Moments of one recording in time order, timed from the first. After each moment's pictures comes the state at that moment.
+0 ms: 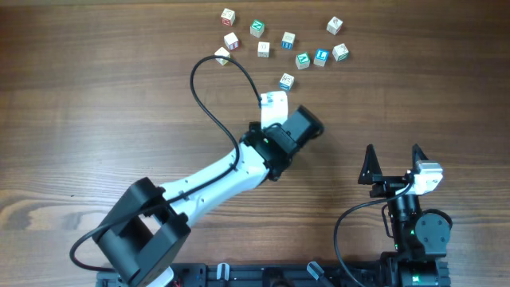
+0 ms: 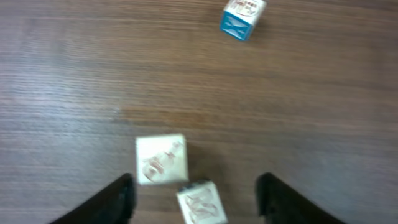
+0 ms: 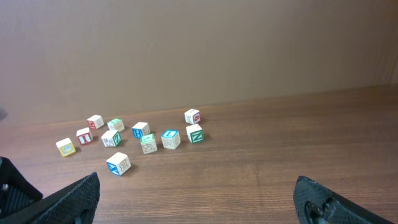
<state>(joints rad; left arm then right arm) -0.87 1.76 1.17 -0.45 -0.48 -0.81 -0.01 0.02 0.01 0.00 -0.05 0.14</state>
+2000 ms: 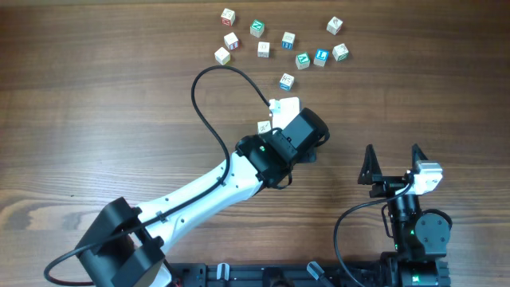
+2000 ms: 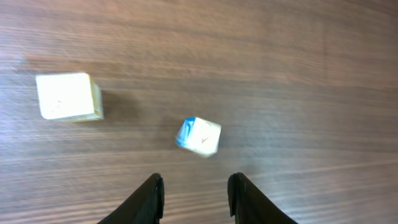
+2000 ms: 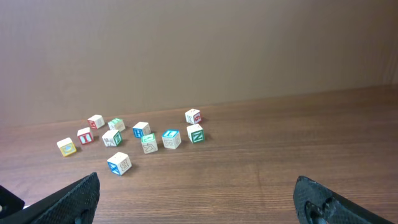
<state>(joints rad) -0.91 1.65 1.18 -0.49 -0.21 -0.88 0.00 0.02 0.01 0.00 -0.05 0.14</state>
